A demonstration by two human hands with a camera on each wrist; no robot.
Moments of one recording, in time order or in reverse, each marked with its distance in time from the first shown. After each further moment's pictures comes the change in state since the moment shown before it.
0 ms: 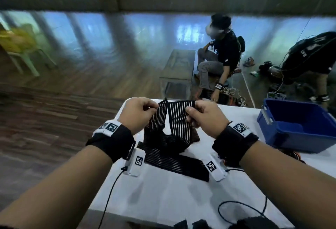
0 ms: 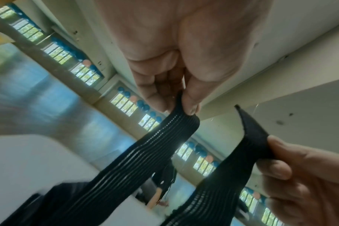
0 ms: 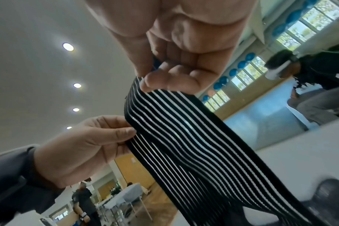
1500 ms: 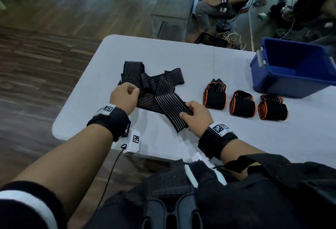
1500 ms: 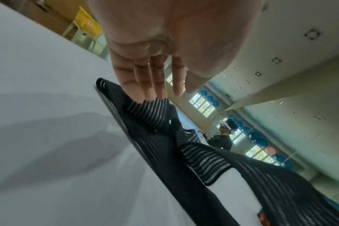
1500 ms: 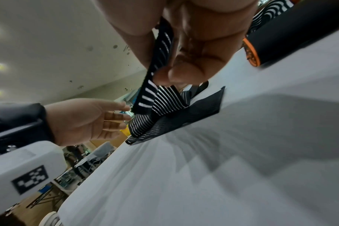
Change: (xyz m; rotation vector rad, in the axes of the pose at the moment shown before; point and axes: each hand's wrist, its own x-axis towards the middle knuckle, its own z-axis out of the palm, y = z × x) left_hand -0.093 -0.075 0.115 0.123 -0.019 -0.452; right_hand -0.115 0.150 0.020 -0.206 -0.072 0.387
